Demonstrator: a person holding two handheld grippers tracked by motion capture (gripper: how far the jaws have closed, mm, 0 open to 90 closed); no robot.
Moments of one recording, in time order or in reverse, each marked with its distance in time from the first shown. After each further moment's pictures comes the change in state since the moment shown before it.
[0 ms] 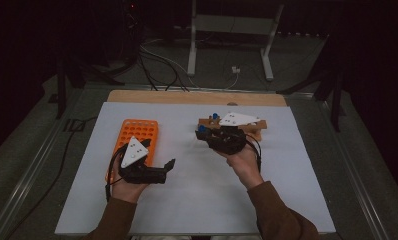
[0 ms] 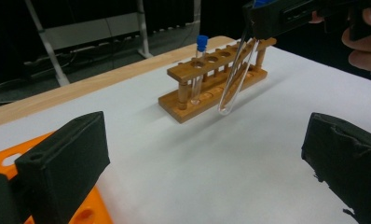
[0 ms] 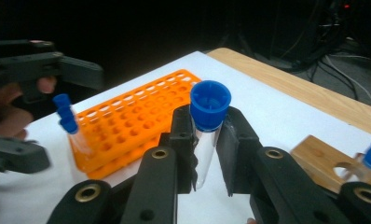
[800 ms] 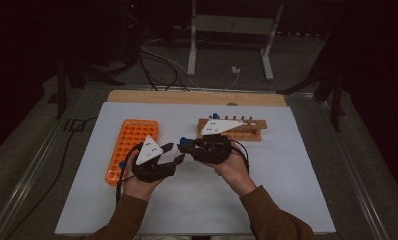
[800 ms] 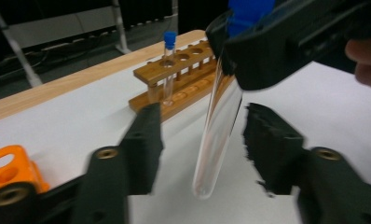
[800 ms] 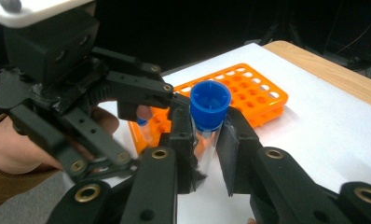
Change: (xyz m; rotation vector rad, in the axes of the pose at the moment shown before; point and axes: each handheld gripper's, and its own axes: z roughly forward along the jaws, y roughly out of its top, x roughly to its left) left arm -0.012 0.006 0.019 0.016 -0.092 0.018; right arm 0.043 0.010 0.014 0.066 0.162 -0.056
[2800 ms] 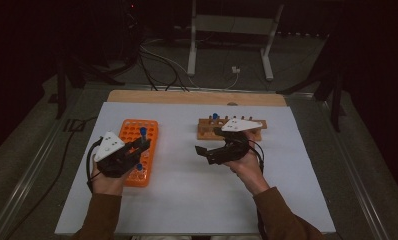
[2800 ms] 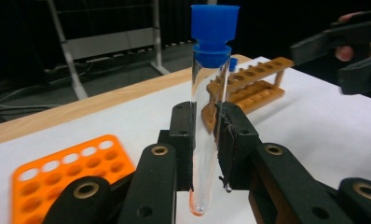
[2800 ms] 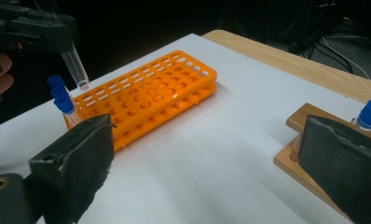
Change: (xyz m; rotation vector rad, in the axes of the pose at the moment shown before) left arm 0.051 -0.006 -0.065 -0.092 0.150 -0.067; right arm -0.039 -0.030 -0.026 -0.025 -0.187 0.100
